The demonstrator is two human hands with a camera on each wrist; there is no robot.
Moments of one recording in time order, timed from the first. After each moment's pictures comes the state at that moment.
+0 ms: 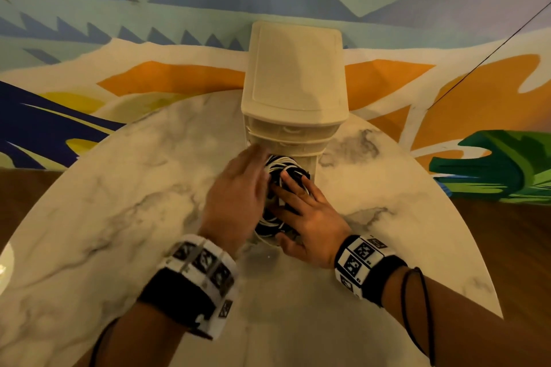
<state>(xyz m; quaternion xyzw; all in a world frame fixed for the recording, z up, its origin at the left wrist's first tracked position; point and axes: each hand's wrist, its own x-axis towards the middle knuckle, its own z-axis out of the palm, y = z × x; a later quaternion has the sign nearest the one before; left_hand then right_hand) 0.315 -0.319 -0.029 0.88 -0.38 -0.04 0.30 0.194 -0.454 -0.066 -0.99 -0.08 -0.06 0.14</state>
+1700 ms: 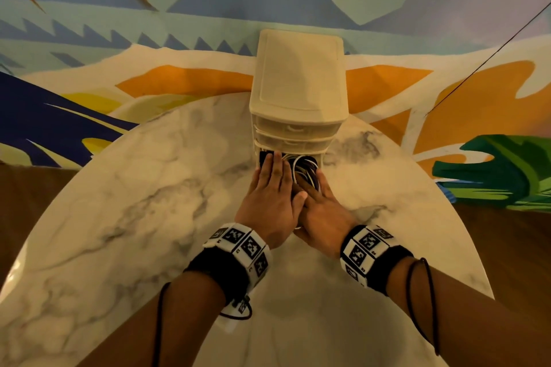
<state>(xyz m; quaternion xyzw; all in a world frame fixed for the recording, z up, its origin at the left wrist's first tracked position) 0.278 -0.342 -0.029 0.88 -0.43 -0.17 0.05 0.195 -0.453 -0.043 -1.00 -0.04 0.07 0.02</state>
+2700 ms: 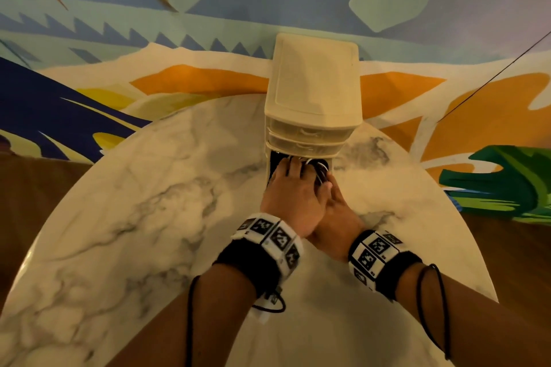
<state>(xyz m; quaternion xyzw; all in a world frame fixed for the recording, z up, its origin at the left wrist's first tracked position) 0.276 -0.366 -0.004 0.91 -0.36 -0.16 0.13 0.193 -0.454 -0.051 -1.00 -0.06 0.01 0.02</state>
